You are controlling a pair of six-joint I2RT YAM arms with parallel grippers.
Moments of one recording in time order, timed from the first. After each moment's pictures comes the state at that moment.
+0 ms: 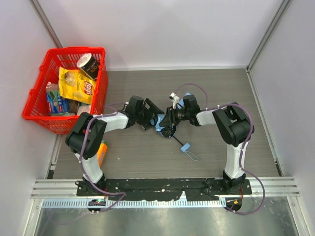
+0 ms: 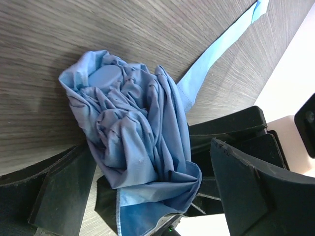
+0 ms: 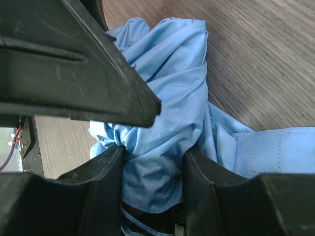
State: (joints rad) left arm -0.49 1.81 0.95 0.10 0.23 -1.25; right arm 0.44 1.99 0.97 0.37 -0.81 0.27
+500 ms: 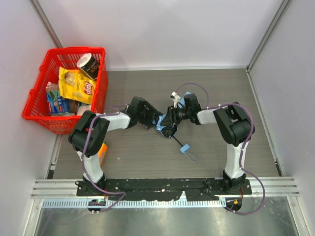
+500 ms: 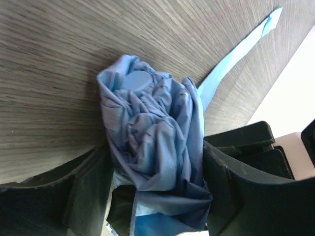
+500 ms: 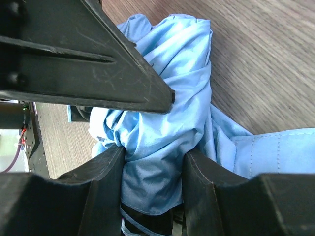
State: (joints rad) left arm -0.52 1.86 0.98 0.11 0.17 -1.34; right arm 0.43 2.00 0.98 0.34 -0.83 0.28
